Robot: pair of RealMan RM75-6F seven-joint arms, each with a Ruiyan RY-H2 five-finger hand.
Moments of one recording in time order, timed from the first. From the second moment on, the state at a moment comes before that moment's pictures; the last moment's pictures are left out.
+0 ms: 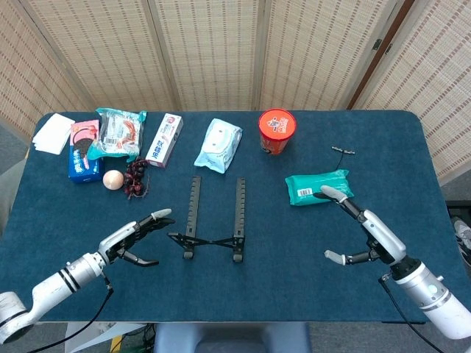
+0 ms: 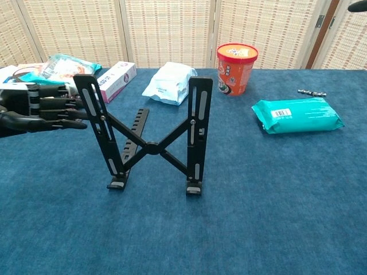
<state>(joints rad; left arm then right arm) -0.69 -1.22 0.08 -1.39 1.84 1.01 -1.67 0.50 -0.88 -0.09 -1.84 -1.70 1.39 1.08</state>
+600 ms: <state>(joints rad) -0.85 -1.37 0.18 -1.20 1.83 1.05 -1.96 0.46 -0.89 -0.07 -1.82 -1.71 1.38 1.09</state>
